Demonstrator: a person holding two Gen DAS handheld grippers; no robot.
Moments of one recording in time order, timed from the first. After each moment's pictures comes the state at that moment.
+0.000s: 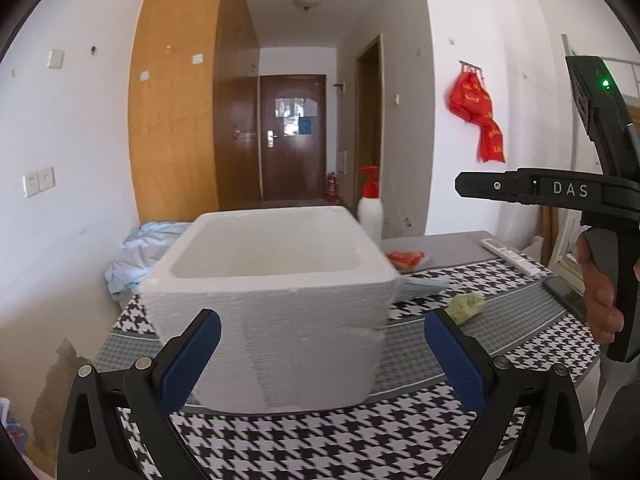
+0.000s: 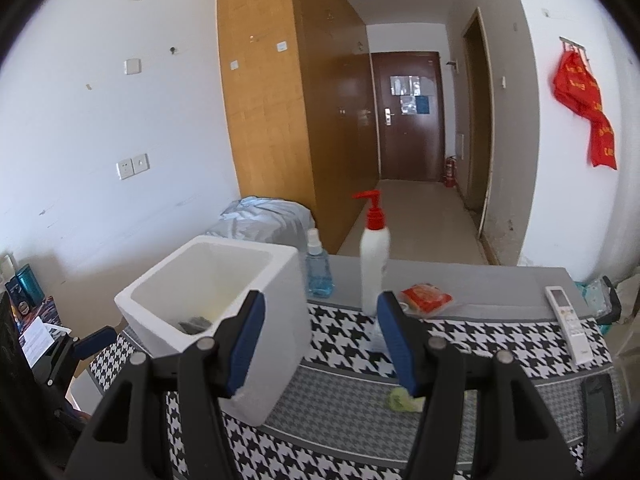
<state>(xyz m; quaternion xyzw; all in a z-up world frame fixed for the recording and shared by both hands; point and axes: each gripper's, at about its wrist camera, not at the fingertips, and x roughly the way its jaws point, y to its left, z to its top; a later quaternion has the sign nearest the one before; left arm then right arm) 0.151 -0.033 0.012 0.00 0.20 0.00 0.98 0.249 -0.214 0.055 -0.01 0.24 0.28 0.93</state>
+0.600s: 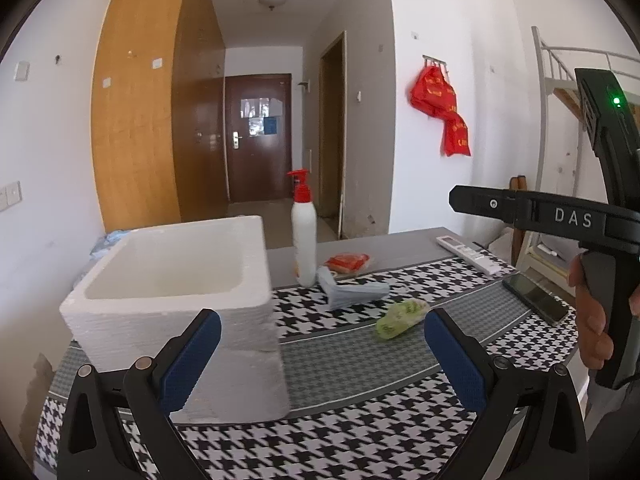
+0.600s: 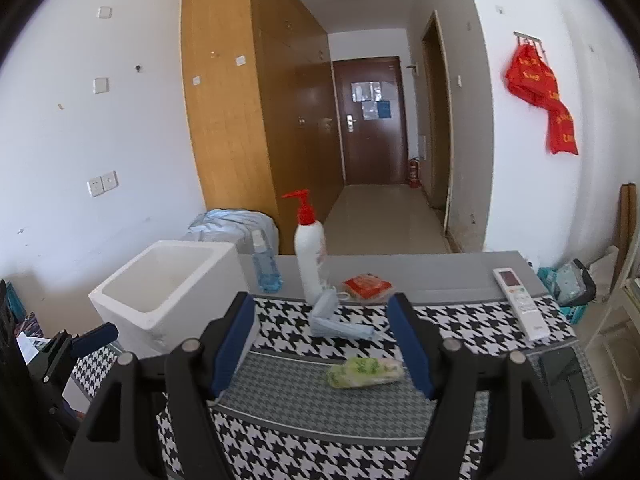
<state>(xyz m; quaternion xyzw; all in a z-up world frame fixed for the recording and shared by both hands) 0.167 -0.096 0.019 0.01 0.20 -0.06 0.98 0.234 -0.277 0.049 0.01 0.23 0.21 0.95</state>
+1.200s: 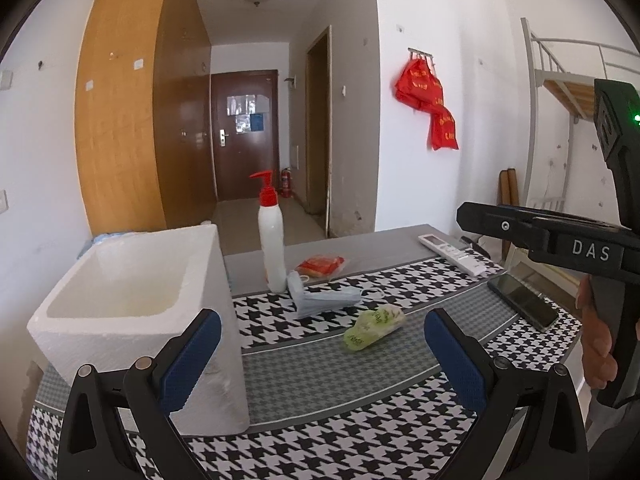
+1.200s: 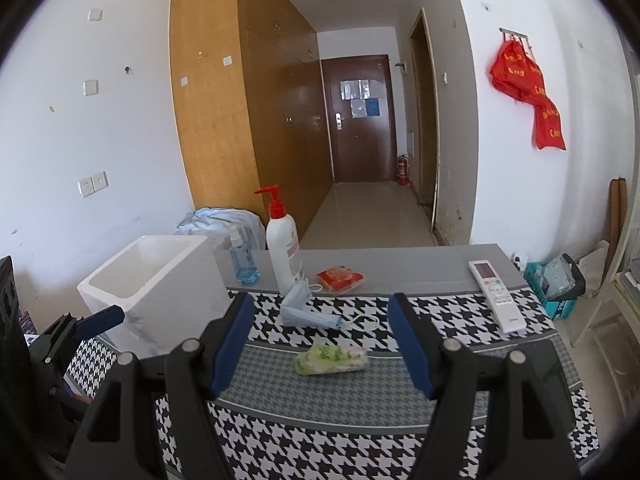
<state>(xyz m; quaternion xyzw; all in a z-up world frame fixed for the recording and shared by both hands) 0.186 -0.132 0.023 0.02 0.21 -0.08 0.97 0.235 -0.311 0.043 0.02 0.23 0.20 0.95</state>
